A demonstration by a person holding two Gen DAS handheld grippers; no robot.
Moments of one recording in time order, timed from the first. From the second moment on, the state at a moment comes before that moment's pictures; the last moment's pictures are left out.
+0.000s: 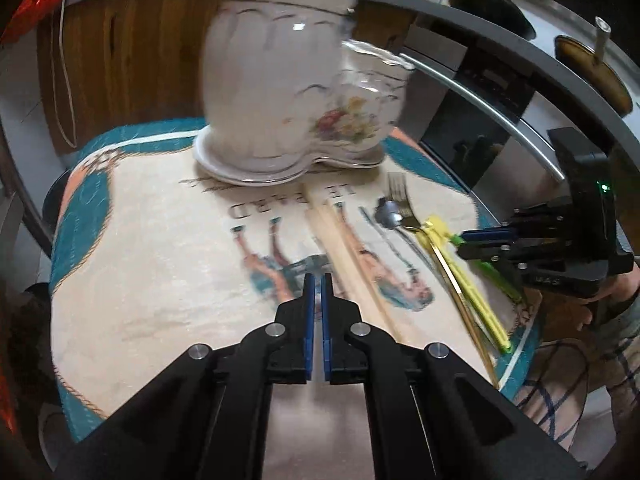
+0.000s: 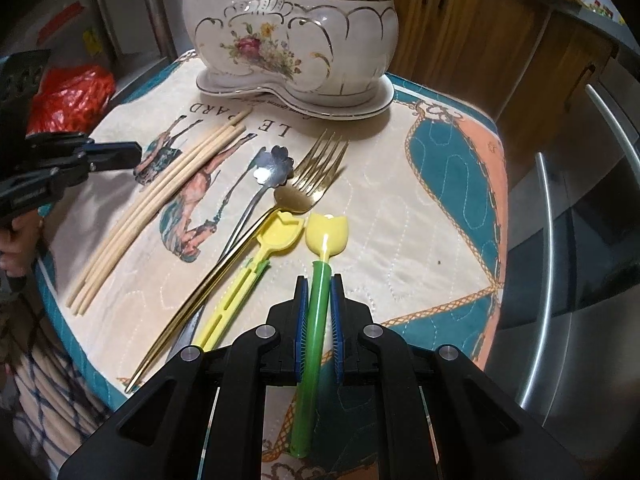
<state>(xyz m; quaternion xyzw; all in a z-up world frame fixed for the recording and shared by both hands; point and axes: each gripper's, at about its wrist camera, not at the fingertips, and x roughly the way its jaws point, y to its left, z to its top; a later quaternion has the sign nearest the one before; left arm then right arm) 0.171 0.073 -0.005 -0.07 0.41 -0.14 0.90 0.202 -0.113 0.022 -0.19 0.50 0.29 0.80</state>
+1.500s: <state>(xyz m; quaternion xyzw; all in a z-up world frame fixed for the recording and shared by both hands) 0.195 0.014 -0.006 0.08 0.53 -0.13 0.83 0.210 -0.086 0.025 -0.29 0.55 0.28 0.73</state>
